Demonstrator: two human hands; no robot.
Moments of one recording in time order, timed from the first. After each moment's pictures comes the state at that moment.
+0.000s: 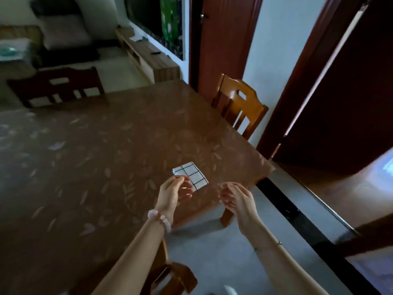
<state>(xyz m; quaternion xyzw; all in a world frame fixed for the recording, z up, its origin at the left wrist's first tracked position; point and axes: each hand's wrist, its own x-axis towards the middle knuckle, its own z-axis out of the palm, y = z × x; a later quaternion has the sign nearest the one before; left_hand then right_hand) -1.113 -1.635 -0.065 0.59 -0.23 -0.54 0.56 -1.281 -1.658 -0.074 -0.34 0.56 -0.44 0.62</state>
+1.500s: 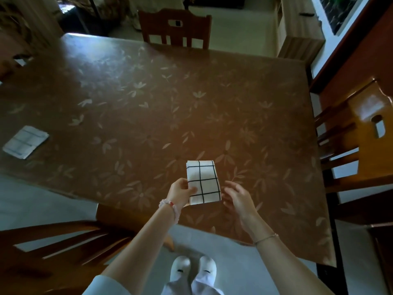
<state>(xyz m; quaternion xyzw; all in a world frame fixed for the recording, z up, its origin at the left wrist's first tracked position) -1.130 -1.726 -0.146 0.75 0.04 -0.41 0.51 -1.248 -1.852 -0.170 -0.54 0.47 -0.04 0.70</state>
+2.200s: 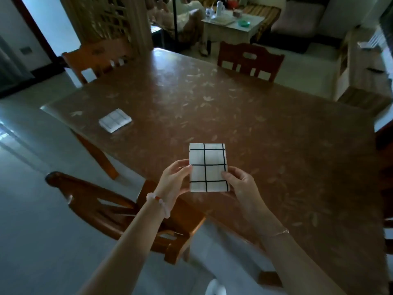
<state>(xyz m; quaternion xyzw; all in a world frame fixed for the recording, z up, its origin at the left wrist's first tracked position) -1.105 -1.568 -0.046 0.63 0.06 -0.27 0.72 -1.170 -1.727 -0.055 -0.64 0.24 -0.01 0.73</state>
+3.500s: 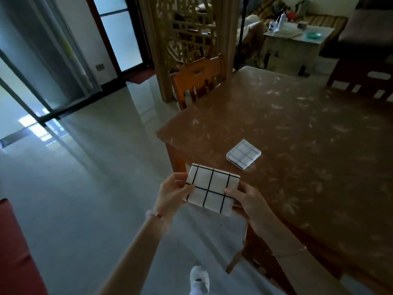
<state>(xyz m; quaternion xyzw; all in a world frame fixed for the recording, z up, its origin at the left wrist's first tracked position) -0.844 -1.123 -0.059 0.71 0.09 -0.14 0.68 -0.885 -1.303 -0.071 -0.62 0.22 0.09 0.75</state>
